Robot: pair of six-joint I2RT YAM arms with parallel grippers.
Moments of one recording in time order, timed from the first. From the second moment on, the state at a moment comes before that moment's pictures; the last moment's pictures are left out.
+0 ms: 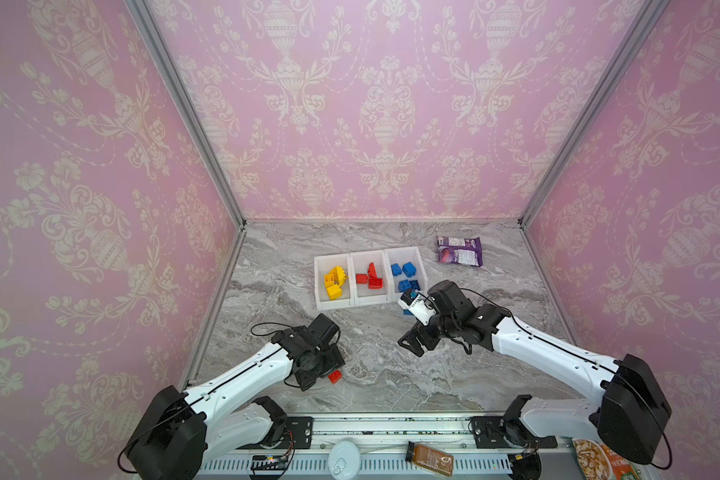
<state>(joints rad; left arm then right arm) -0.65 1.12 0.57 -0.81 0.10 -1.20 0.68 1.27 0.85 -0.50 -0.25 -0.05</state>
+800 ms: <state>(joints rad) -0.65 1.28 0.61 -0.75 0.13 -1.22 0.54 1.21 0.65 -0.29 -0.45 0.14</state>
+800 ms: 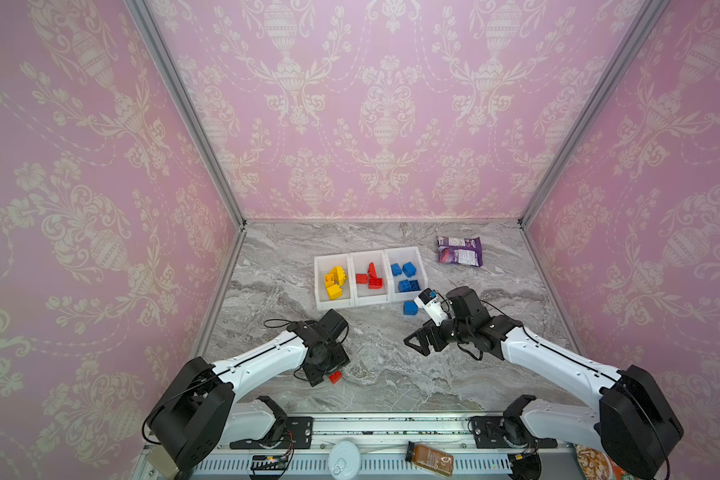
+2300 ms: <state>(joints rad) -0.63 1.36 0.93 -0.80 0.05 -1.05 0.49 1.15 0.60 -0.23 -0.48 0.19</state>
